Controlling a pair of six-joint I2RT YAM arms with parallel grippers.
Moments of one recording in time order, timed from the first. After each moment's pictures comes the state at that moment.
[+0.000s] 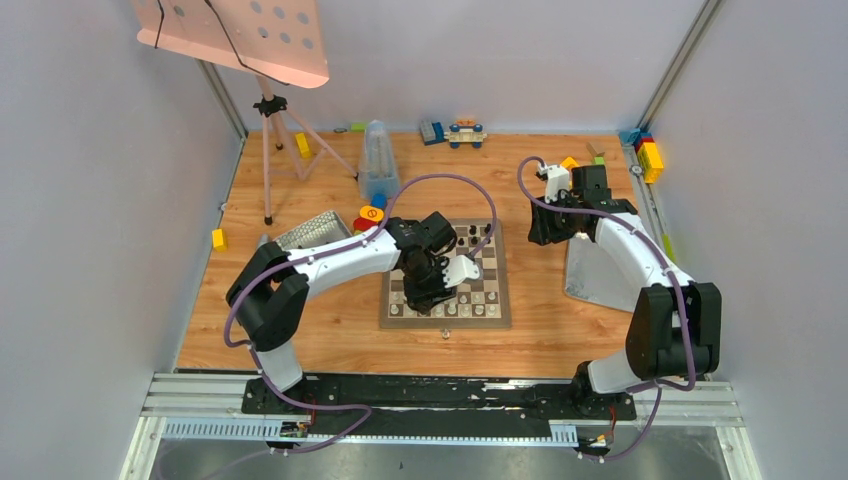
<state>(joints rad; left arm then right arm) -0.89 1.75 1.27 -0.84 0.31 0.51 0.08 1.47 1.07 -0.55 -0.37 -0.21</state>
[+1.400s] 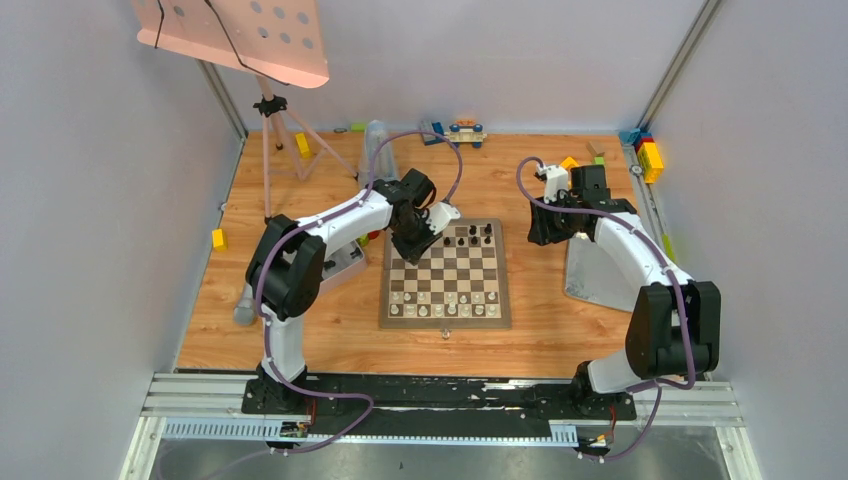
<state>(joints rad) -0.64 1.95 1.48 -0.81 0.25 0.41 0.08 1.47 1.07 -0.55 -0.37 -0.21</state>
